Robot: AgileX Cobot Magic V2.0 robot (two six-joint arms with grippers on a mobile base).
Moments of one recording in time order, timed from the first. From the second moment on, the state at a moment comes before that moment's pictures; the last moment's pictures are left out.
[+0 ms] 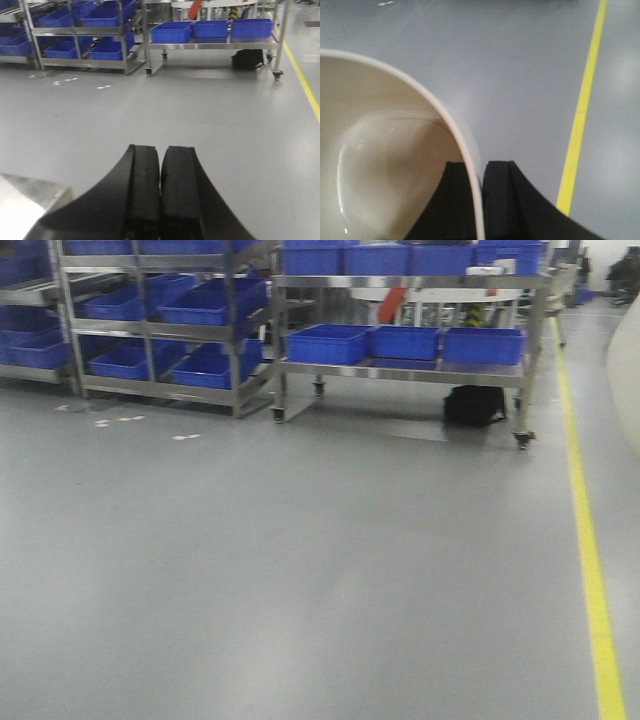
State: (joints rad) left arm -0.13 -0.01 0.01 0.00 0.16 0.04; right arm 0.04 0.45 -0.47 -0.01 0.49 0.15
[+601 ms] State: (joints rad) left arm -0.13 -0.01 0.01 0.00 0.16 0.04; right arm 0.04 0.45 -0.47 -0.01 0.49 0.15
